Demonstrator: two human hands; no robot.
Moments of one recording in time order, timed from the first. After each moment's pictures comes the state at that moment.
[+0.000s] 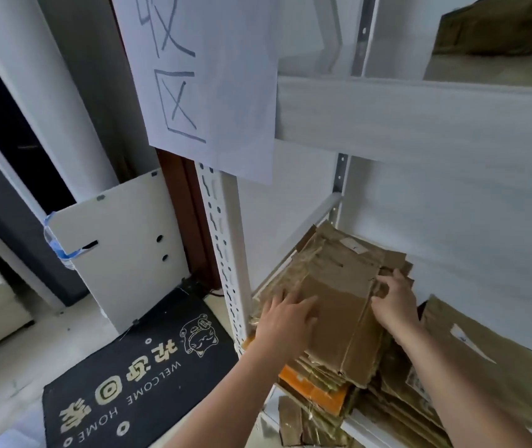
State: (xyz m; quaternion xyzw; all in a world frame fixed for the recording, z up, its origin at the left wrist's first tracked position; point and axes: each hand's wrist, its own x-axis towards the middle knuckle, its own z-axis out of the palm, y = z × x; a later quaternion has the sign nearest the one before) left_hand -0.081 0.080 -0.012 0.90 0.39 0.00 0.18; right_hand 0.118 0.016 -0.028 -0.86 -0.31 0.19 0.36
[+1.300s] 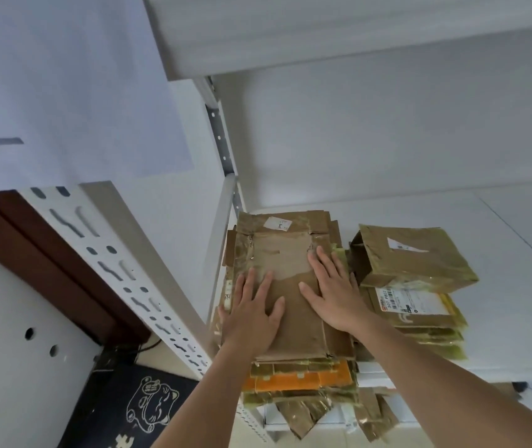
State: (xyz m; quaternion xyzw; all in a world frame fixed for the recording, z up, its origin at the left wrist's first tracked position) left_hand -0.053 0.161 -0.088 0.95 0.25 -0.06 0.17; right_hand 0.064 0.016 -0.098 -0.92 -0.31 0.14 0.22
